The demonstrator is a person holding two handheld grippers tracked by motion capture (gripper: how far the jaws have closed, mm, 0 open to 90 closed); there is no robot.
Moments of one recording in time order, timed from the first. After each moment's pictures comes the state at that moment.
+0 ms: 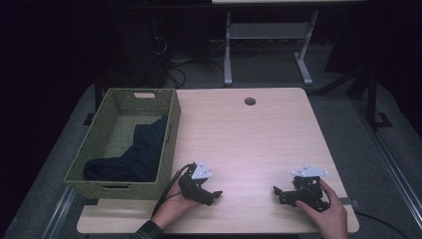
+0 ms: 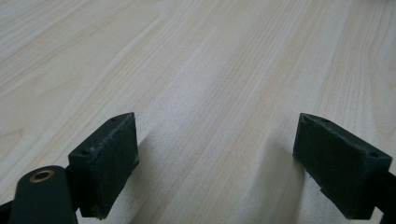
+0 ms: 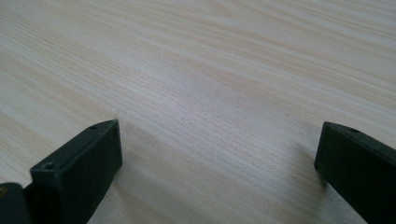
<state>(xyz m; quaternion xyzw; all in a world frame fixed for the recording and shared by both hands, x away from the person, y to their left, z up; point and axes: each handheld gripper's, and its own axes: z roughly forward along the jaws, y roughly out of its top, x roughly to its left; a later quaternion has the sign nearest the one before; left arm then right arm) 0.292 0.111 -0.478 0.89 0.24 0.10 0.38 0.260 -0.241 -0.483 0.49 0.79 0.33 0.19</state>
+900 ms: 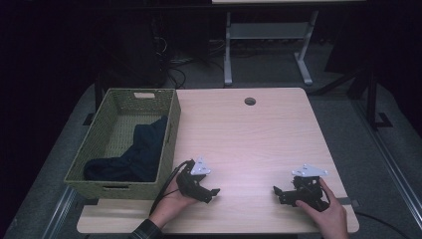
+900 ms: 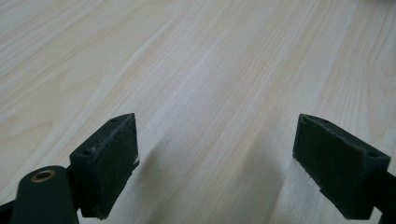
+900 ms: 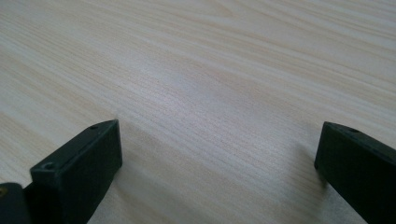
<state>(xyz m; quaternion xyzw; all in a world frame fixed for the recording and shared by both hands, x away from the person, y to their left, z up) 0.295 0.115 -0.462 0.89 0.25 0.09 0.36 0.261 -0.241 -0.483 0.49 0.79 0.33 0.19</state>
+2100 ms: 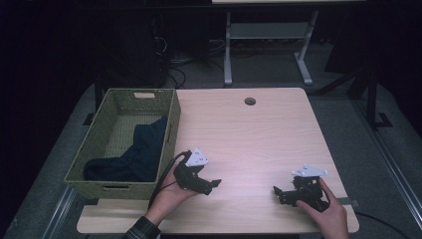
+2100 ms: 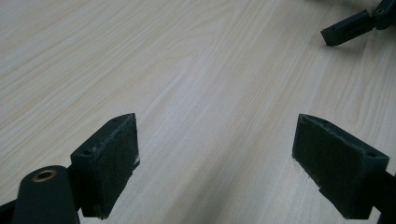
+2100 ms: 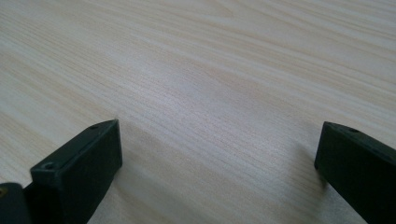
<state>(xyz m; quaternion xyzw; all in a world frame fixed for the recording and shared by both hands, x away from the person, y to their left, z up) 0.299 0.116 -0.424 0.88 0.25 0.11 0.40 0.261 -0.241 -0.483 0.49 0.79 0.33 0.19</state>
